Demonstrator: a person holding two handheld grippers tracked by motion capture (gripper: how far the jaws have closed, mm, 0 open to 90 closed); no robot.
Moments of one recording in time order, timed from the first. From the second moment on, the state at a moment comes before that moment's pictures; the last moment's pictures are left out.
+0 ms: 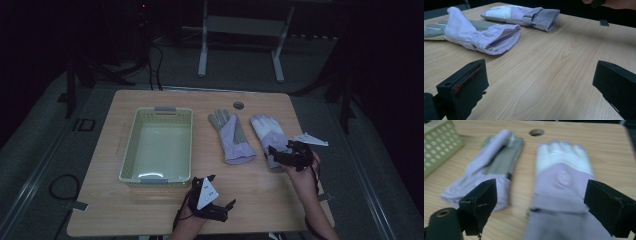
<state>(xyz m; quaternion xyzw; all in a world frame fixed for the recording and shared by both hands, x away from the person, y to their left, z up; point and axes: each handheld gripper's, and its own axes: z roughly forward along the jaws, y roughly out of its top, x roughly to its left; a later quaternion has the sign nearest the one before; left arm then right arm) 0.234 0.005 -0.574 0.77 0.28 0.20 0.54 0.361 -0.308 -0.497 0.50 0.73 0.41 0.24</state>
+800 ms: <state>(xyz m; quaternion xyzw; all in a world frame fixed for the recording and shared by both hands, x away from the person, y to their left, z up) 0.233 0.005 -0.574 0.77 0.28 0.20 0.54 0.412 -0.217 -0.517 0.45 0.78 0.39 0.19</state>
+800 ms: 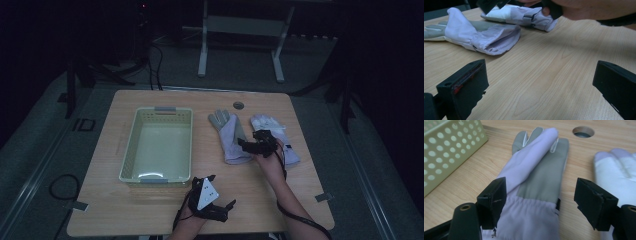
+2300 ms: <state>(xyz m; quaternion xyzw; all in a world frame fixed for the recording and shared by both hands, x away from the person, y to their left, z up) 0.233 0.005 -0.574 0.77 0.28 0.20 0.54 0.394 -0.199 -0.512 0.50 0.74 0.40 0.22</state>
